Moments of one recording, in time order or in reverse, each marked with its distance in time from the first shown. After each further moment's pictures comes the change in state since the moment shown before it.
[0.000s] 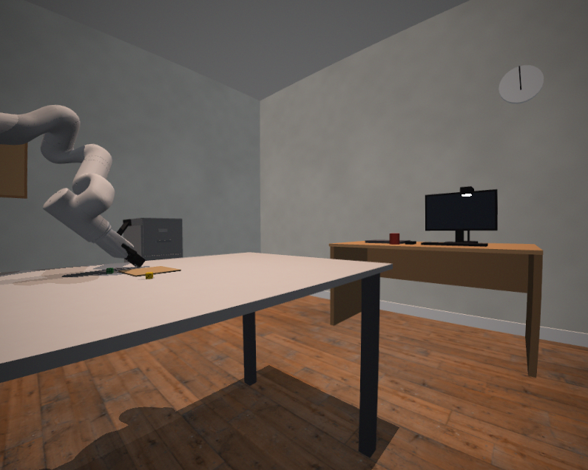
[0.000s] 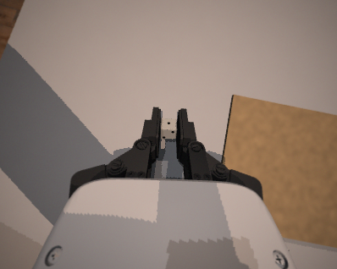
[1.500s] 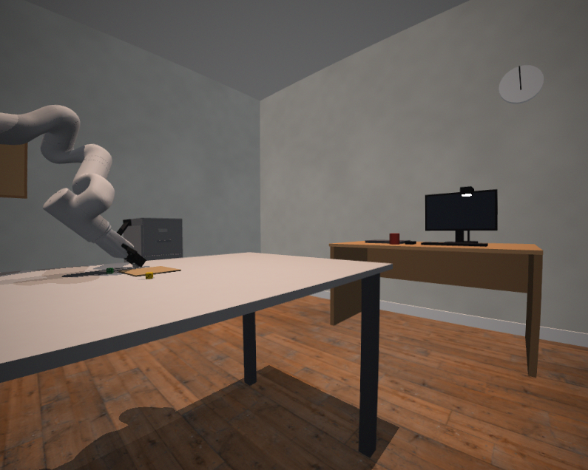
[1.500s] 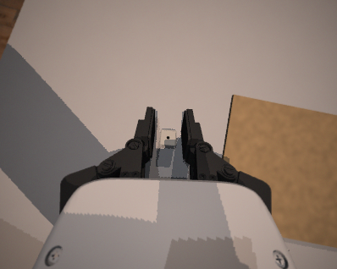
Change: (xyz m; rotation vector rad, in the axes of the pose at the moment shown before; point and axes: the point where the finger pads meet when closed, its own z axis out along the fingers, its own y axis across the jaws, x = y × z) arm 0.000 0.000 0.000 0.000 0.000 0.000
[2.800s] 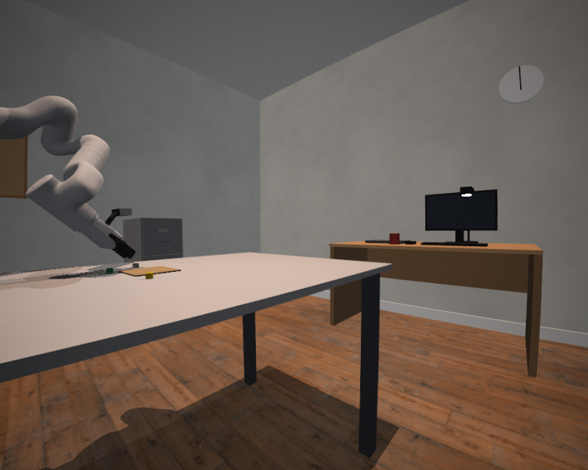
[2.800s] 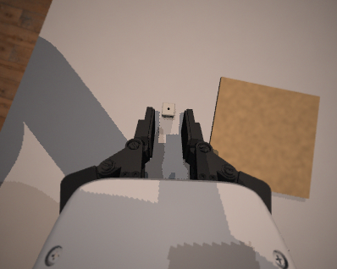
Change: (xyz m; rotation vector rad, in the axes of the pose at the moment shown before) arm 0.001 0.000 -0.050 0.000 0.000 0.000
